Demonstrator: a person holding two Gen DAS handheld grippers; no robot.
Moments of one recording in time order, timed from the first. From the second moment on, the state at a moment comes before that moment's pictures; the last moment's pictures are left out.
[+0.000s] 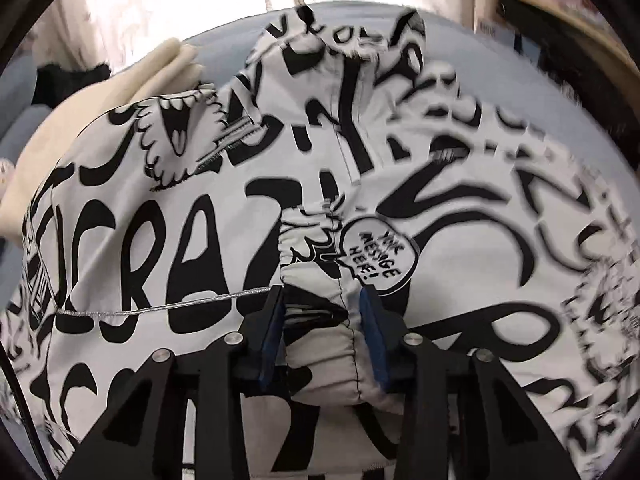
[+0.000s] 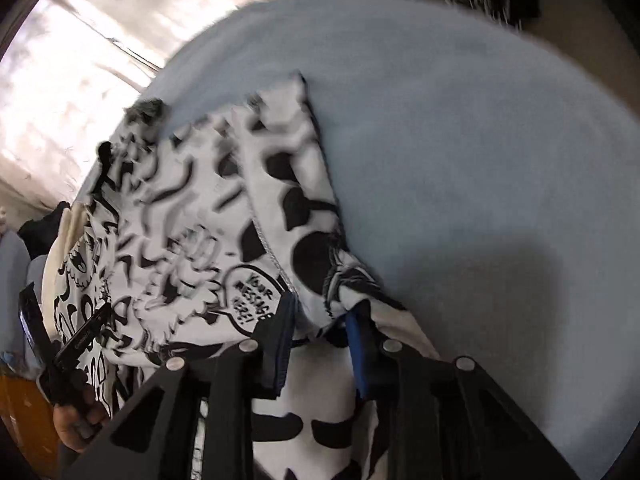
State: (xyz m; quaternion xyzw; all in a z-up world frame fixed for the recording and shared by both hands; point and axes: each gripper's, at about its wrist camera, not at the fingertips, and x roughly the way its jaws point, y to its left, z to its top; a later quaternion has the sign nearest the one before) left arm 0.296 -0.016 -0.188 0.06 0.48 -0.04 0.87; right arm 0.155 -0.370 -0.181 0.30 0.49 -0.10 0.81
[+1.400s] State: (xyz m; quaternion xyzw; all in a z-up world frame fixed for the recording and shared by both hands) left arm 0.237 -0.057 -0.174 0.01 0.49 -0.06 0.87; right arm 0.176 -0.340 -0.169 0.15 0.49 -0.09 0.85
